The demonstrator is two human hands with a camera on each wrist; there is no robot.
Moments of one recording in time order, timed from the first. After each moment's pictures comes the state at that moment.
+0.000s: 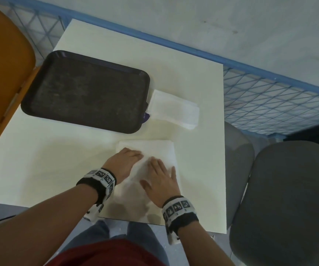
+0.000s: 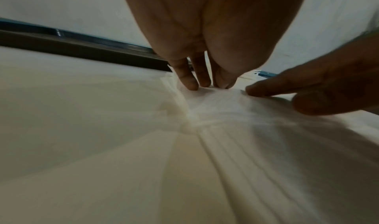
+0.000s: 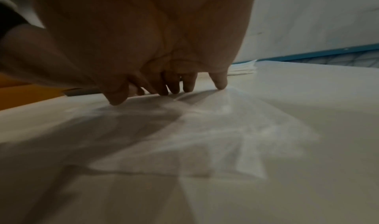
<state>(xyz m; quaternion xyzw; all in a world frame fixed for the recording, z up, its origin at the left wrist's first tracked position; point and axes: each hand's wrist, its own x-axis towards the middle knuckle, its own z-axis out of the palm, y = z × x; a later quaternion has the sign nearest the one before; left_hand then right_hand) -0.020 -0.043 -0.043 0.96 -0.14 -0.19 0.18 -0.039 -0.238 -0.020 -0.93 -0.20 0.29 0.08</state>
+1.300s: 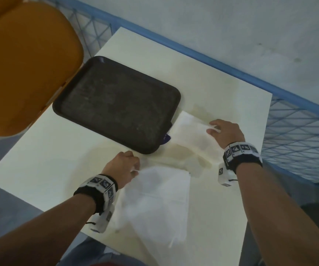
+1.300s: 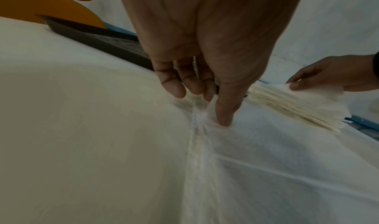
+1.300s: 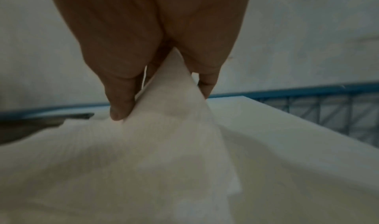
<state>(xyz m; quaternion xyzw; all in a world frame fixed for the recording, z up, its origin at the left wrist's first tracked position) 0.018 -0.022 -0.017 0.94 0.14 -0.19 0.24 0.285 -0.280 0.008 -0.97 -0.15 0.17 0.10</state>
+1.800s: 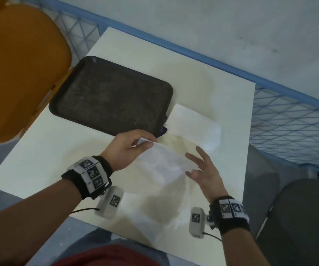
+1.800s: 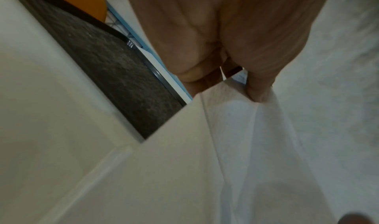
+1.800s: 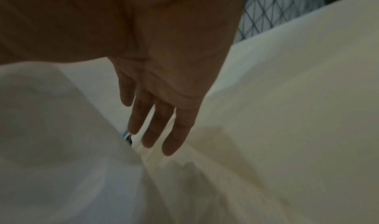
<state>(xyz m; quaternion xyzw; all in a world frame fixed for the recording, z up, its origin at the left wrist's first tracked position) 0.024 -0.018 0.064 0.84 0.05 -0.02 0.54 0.080 -0.315 -0.002 -0.70 -0.01 0.30 0.64</state>
